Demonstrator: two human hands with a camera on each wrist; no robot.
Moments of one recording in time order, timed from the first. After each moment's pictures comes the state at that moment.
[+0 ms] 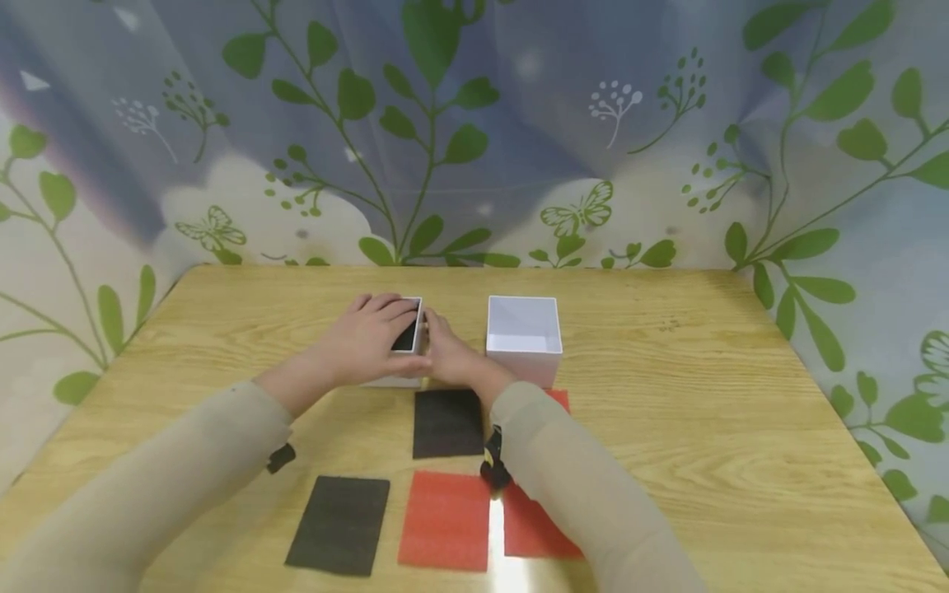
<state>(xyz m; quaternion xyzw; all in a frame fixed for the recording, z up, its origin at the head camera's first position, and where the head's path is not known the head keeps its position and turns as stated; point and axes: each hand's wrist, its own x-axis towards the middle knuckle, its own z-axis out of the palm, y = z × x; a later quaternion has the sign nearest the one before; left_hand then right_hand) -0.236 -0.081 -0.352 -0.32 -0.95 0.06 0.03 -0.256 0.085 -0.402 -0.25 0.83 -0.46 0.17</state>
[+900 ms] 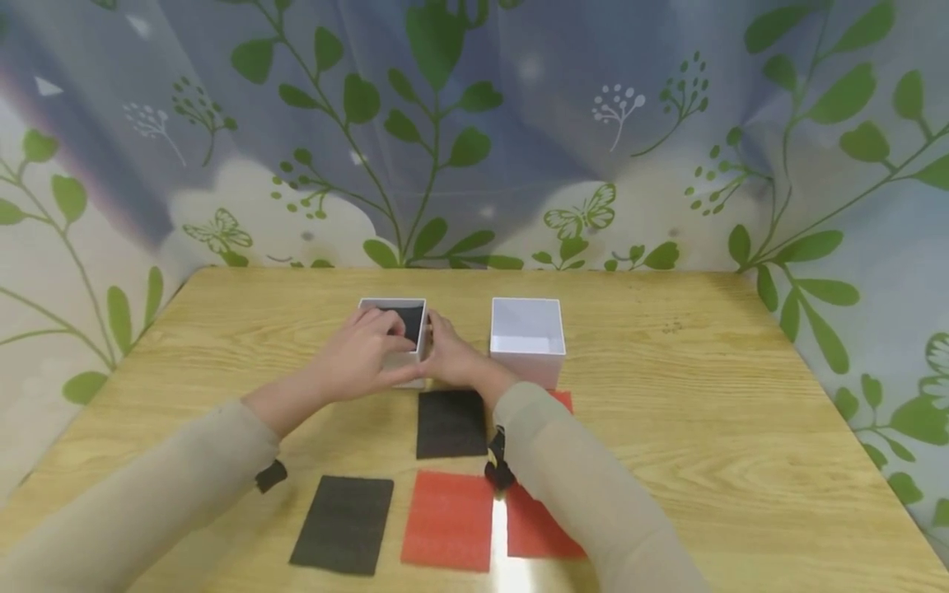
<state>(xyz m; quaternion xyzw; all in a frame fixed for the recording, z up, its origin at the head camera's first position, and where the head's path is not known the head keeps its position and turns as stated) -0.217 -0.093 -0.356 -0.38 -0.92 -0.06 0.12 -0.257 0.080 -0.404 -0.22 0.84 -0.47 0.17</state>
